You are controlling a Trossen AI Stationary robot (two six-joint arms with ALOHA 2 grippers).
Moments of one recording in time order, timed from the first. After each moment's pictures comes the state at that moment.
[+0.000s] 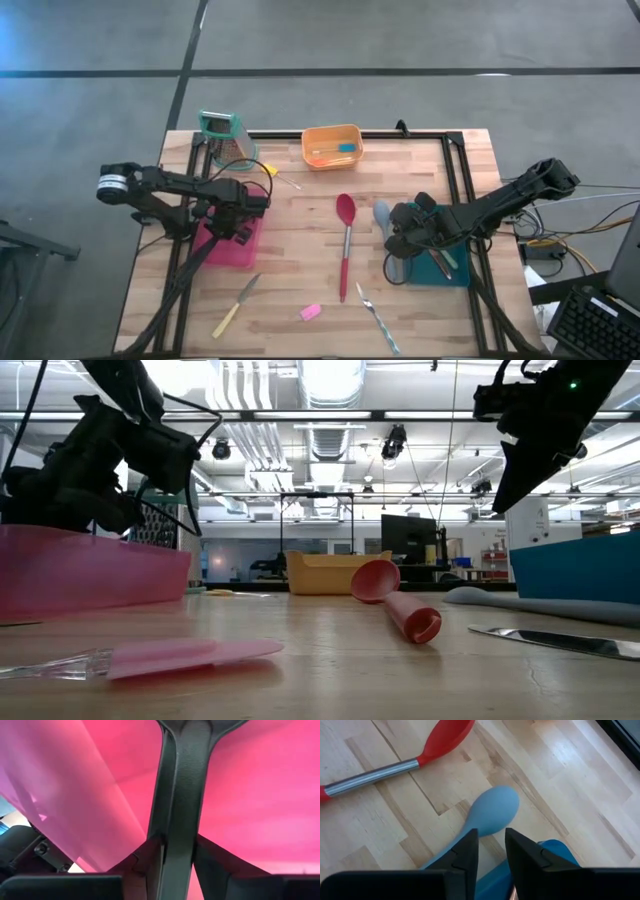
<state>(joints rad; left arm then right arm) 0.12 1.39 0.72 -1.22 0.19 -1.00 0.36 1.31 0.86 -0.89 0.59 0.91</state>
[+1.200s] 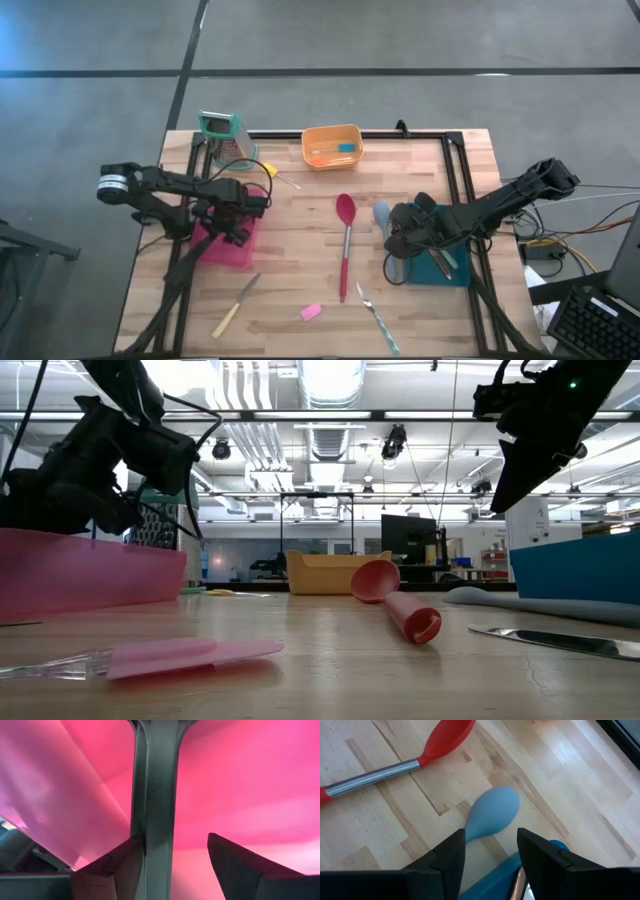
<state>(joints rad) 0.12 1.39 0.72 -1.24 0.23 -0.92 0.36 1.31 0.86 -0.88 0.59 0.90</state>
